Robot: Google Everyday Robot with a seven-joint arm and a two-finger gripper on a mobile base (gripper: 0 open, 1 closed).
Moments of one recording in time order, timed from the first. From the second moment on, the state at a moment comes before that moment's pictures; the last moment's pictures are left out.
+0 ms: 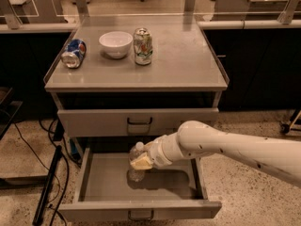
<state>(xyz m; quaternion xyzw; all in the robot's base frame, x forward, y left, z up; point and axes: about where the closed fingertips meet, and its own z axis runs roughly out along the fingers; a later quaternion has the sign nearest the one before) 0.533 0.028 0.583 -0.49 0.78 0.26 0.30</state>
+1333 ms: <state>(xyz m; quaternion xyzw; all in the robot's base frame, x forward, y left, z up) 0.519 -0.028 0.675 -0.45 0.81 0.19 0.33</state>
